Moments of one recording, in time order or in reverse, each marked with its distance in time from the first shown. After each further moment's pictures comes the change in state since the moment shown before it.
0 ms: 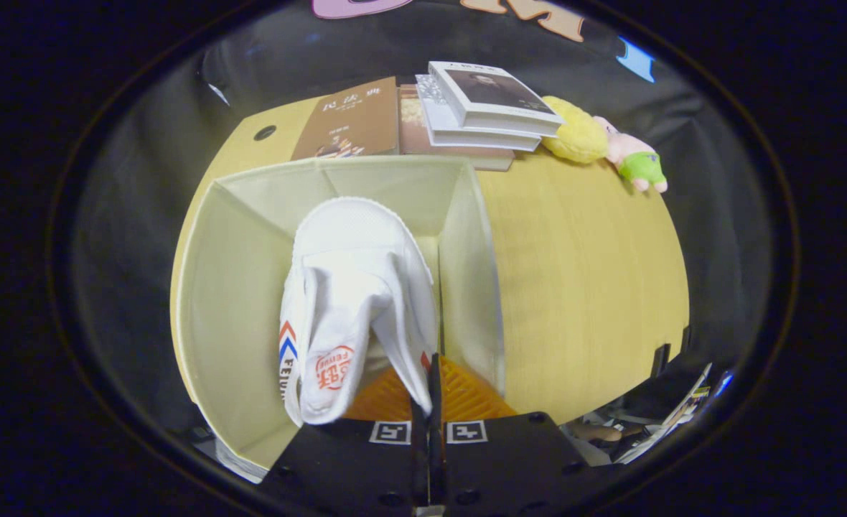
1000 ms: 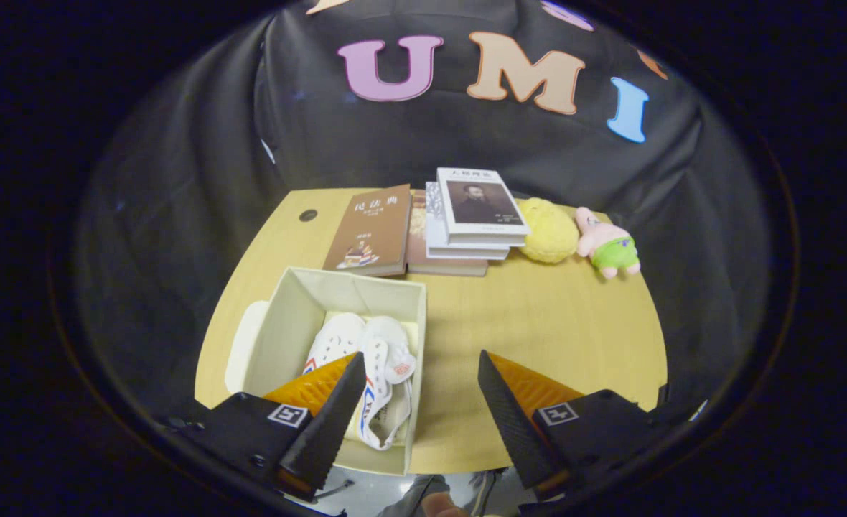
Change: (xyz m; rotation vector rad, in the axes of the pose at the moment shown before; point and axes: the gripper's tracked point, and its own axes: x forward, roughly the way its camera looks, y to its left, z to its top) arm -0.126 -0.061 0.062 -0.051 -0.440 0.098
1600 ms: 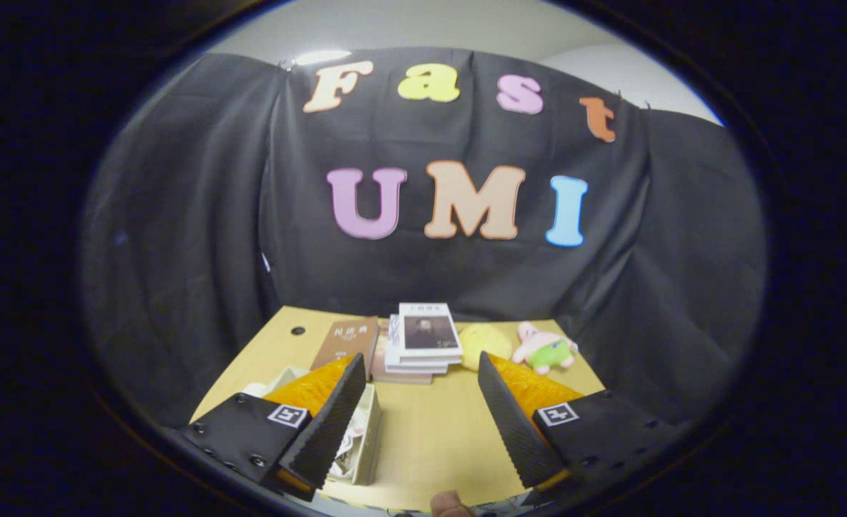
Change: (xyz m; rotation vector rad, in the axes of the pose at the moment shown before) arm -0.172 -0.079 0.099 0.034 -0.581 -0.050
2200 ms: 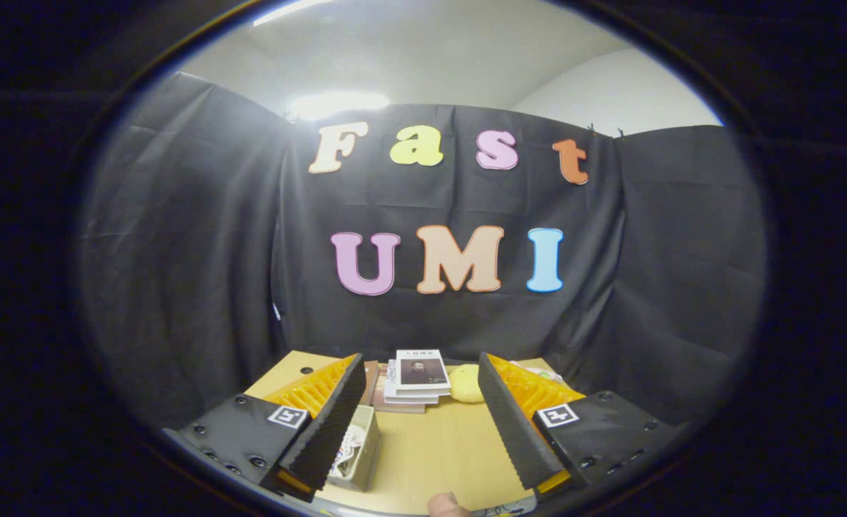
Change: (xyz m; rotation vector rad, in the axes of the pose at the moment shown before) arm -0.101 -0.039 0.024 0.042 -0.185 0.005
